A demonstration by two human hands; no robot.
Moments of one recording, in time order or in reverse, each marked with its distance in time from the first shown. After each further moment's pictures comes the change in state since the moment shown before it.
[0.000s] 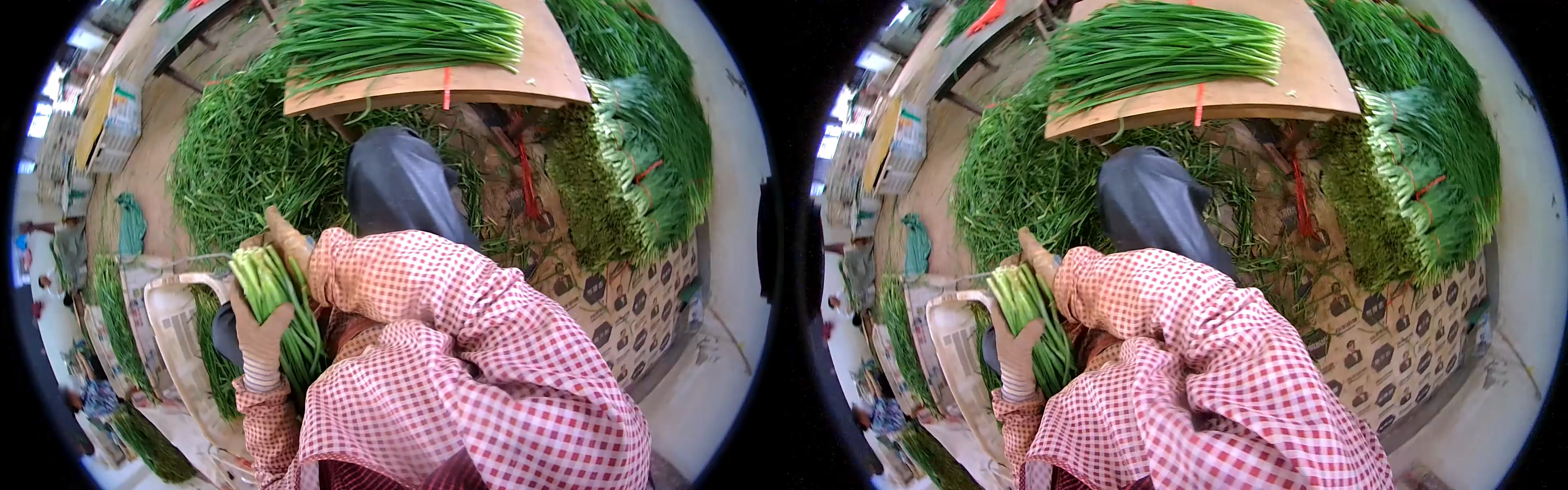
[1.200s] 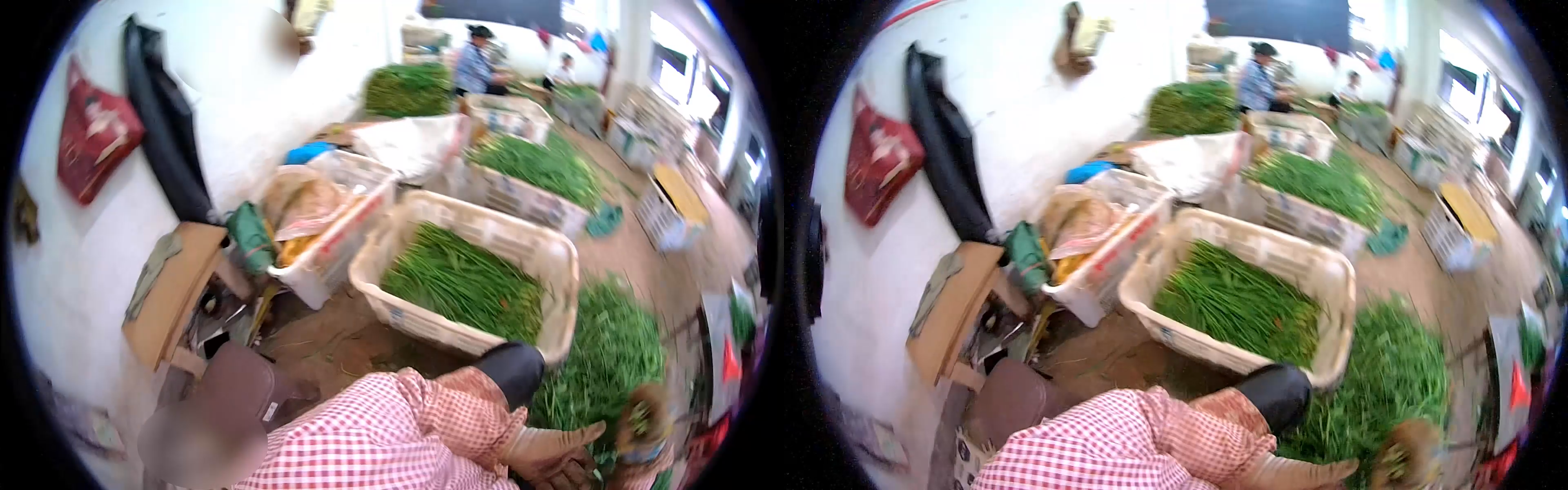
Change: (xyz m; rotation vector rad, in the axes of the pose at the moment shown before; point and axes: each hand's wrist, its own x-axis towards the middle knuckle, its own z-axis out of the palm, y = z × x) left_hand -0.034 0.035 0.034 -0.939 -0.325 0.323; right_hand -0.028 -0.044 0.199 -2.025 -1.372 -1.477
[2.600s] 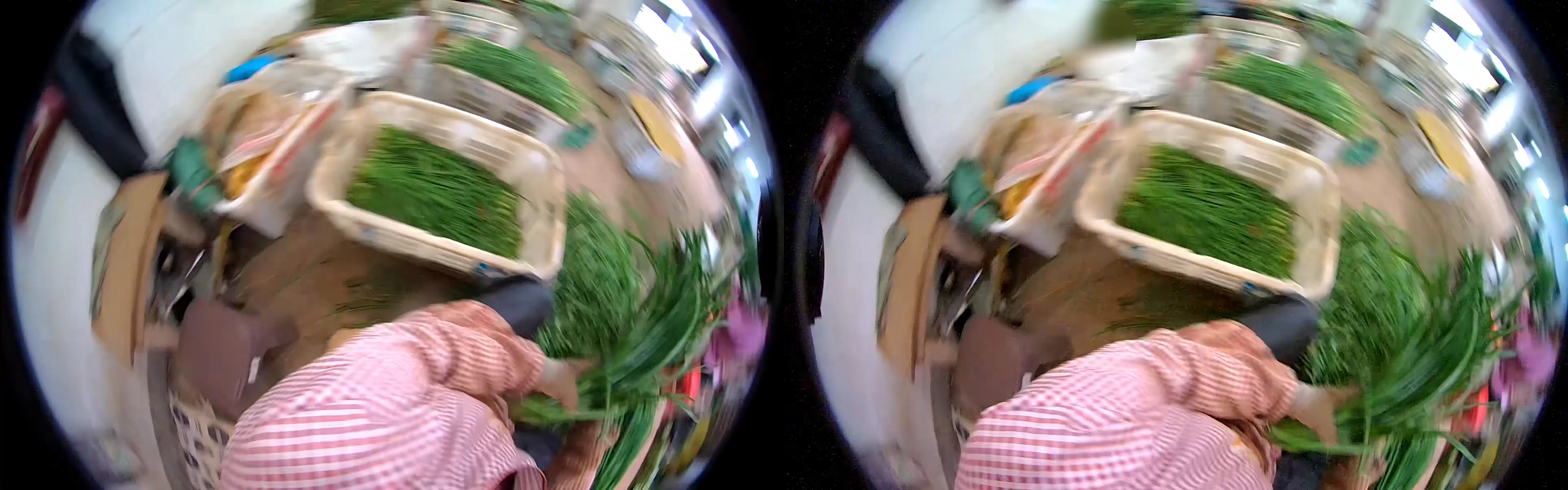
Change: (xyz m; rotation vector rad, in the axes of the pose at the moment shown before) left_hand 0.049 -0.053 -0.053 -0.108 0.086 0.226; right_hand -0.179 -0.066 -0.002 0.708 -0.023 1.282
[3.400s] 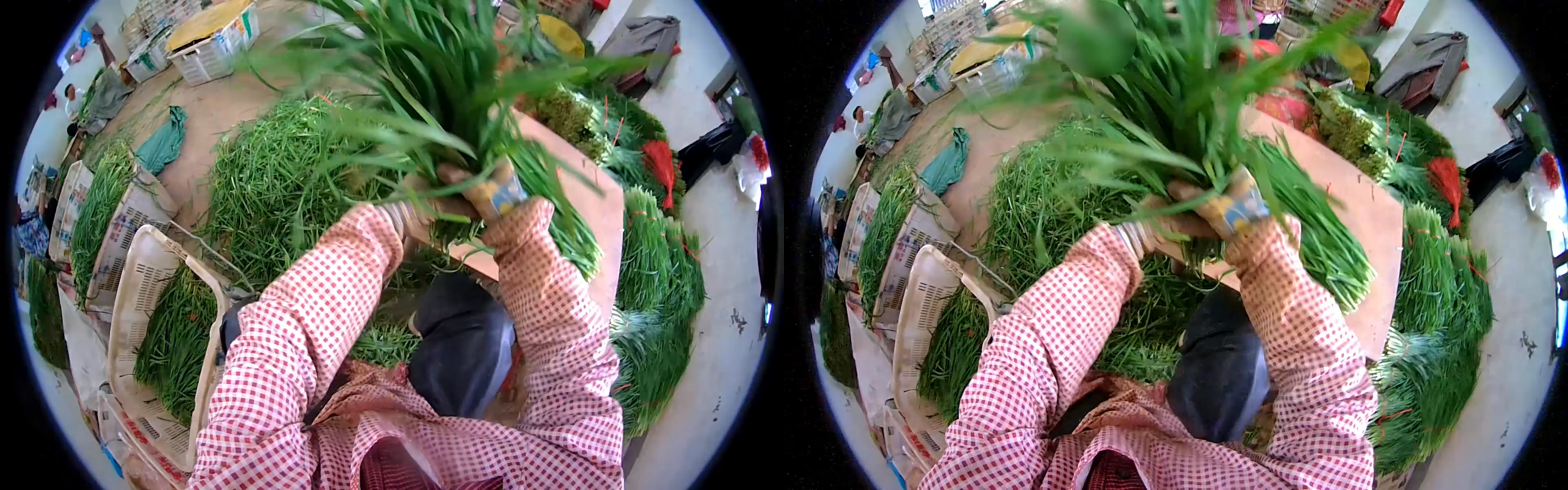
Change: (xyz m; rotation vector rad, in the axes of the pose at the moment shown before) left_hand 0.291 -0.102 0.059 -0.845 -0.735 -0.704; right_hand 0.071 -0.022 -0.179 0.266 0.498 -0.120
